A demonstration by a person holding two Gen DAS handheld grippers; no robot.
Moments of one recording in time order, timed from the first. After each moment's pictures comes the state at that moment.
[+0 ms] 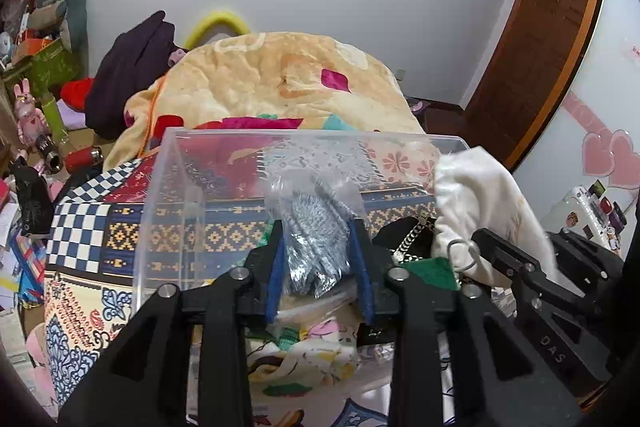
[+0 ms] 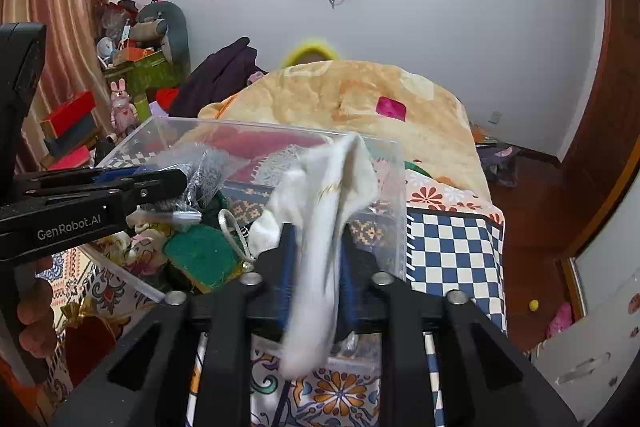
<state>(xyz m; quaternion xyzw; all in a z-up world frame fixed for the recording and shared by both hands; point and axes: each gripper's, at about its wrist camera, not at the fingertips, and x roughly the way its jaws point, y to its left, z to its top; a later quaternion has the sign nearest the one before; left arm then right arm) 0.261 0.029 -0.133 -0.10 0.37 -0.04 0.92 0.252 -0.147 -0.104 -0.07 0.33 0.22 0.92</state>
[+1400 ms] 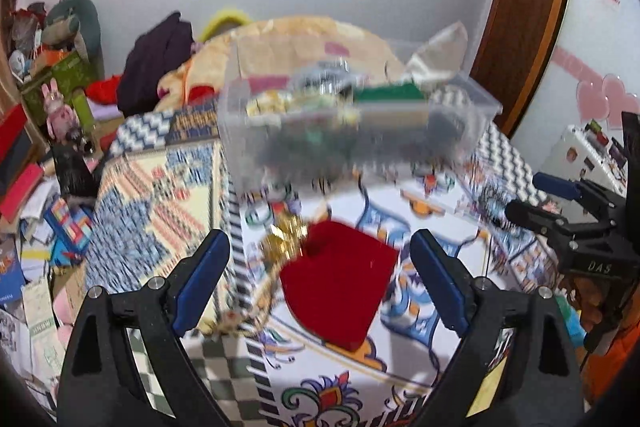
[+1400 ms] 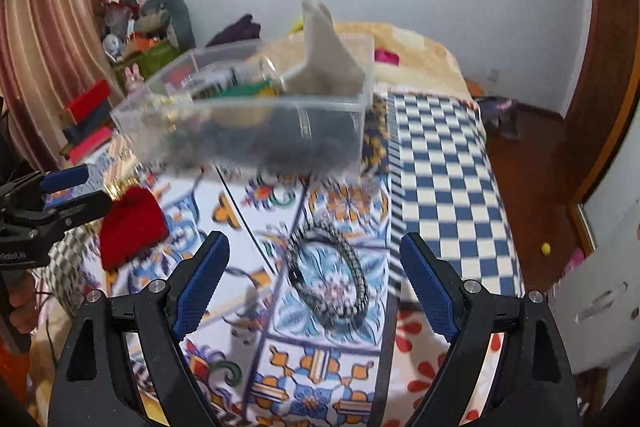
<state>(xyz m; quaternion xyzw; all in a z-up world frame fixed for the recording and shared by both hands) 0.111 0.023 -0.164 -0.04 0.39 -0.03 0.92 0.169 -0.199 -0.153 -0.04 0.38 0.22 0.90</state>
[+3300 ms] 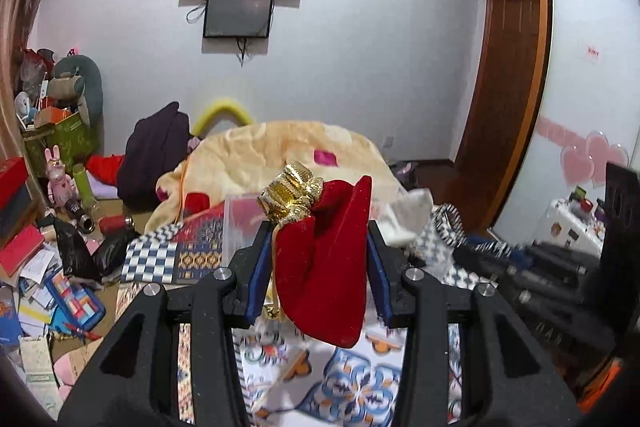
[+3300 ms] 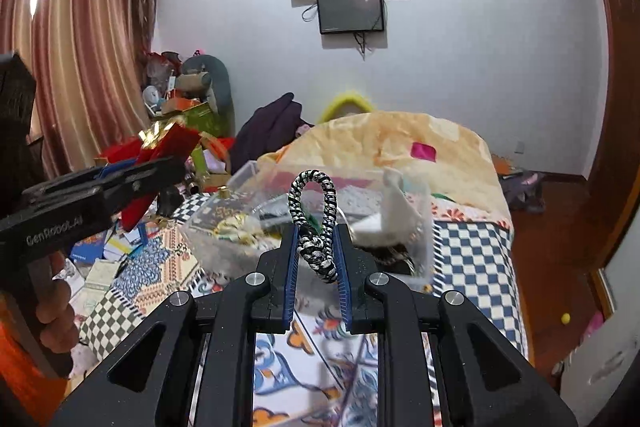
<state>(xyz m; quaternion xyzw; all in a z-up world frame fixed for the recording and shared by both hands) 0.133 0.024 -0.055 -0.05 0.23 -0.04 0.97 0.170 -0.161 -0.072 -0.02 0.25 0.29 0.93</state>
